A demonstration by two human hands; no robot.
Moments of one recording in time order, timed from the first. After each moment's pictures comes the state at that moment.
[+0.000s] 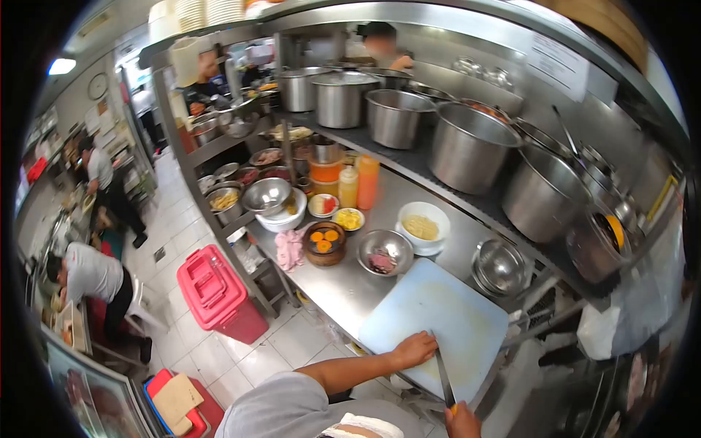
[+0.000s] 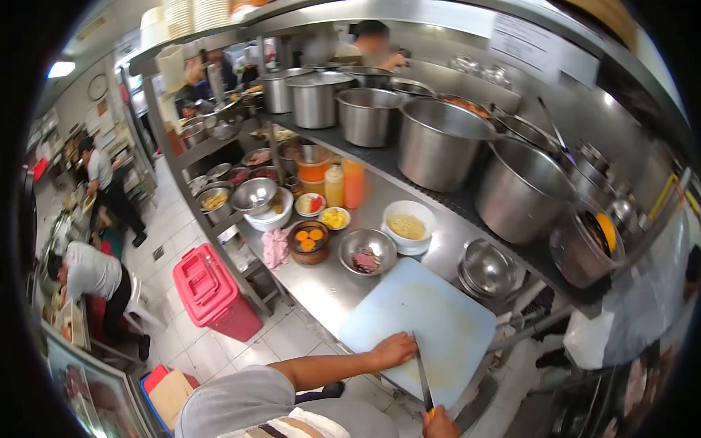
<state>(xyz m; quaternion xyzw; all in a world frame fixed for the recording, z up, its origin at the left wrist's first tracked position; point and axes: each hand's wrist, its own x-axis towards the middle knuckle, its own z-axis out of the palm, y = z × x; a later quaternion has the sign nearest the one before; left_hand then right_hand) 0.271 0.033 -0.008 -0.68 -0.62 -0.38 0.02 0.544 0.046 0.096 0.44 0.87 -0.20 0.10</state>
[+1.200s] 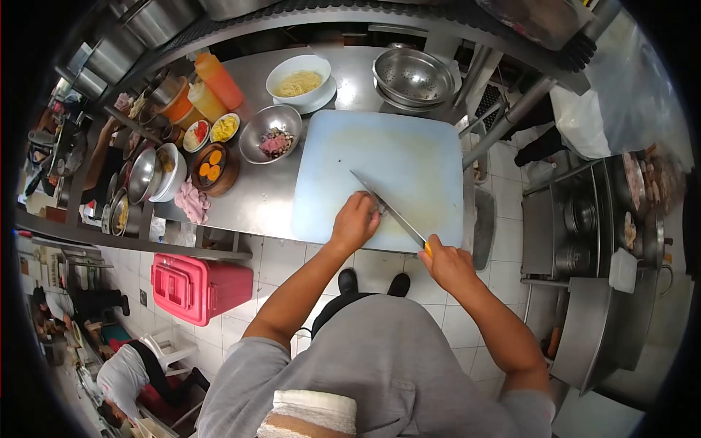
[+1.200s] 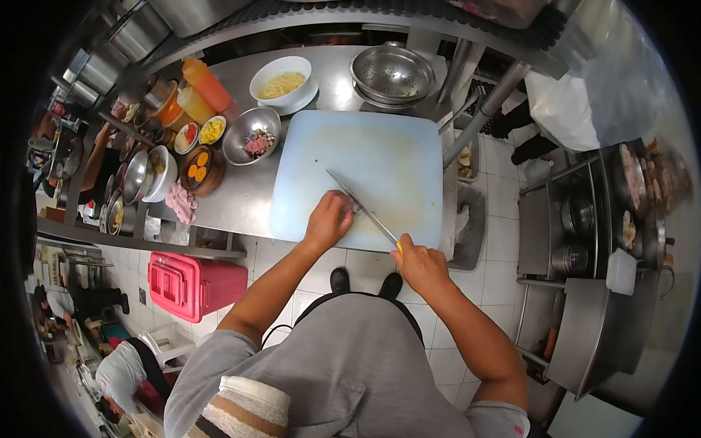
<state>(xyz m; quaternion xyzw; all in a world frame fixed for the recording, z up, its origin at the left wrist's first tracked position) 0.276 0.019 0.016 -0.63 -0.65 -0.43 -0.04 0.508 0.050 0.095 0.42 0.88 -0.22 0.04</state>
